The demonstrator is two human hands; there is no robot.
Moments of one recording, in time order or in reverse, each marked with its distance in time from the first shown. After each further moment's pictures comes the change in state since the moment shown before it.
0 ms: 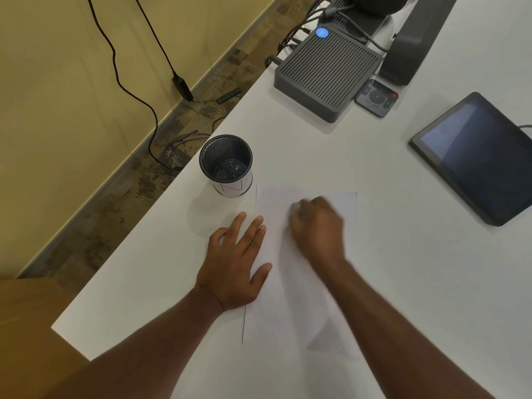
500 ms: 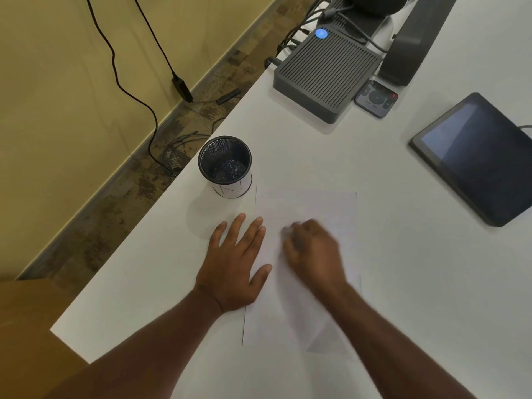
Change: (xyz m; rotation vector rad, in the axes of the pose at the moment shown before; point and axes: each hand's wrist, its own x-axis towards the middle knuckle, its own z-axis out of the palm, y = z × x) left_hand 0.000 -0.001 0.002 0.012 -0.010 0.021; right_hand -0.037 0.009 0.003 0.028 -0.127 -0.164
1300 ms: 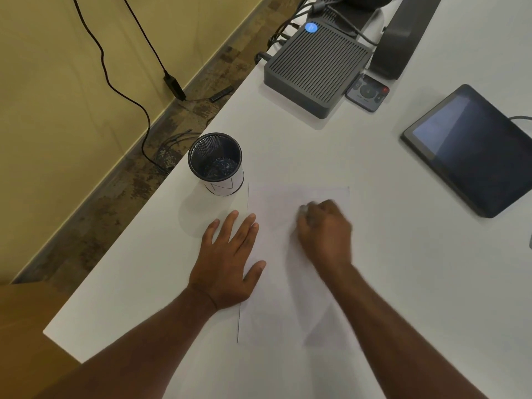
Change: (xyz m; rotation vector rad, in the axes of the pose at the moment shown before) left_hand 0.002 0.000 0.003 0.012 0.042 -0.009; right_hand 0.023 0.018 -0.013 -0.025 0.230 0.210
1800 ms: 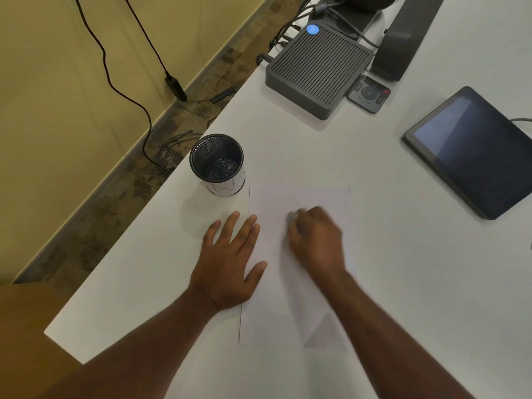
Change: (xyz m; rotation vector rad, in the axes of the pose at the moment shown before) left_hand -0.001 -0.001 0.000 0.008 -0.011 0.007; right_hand -0.011 -0.008 0.010 0.037 -0.086 -0.121
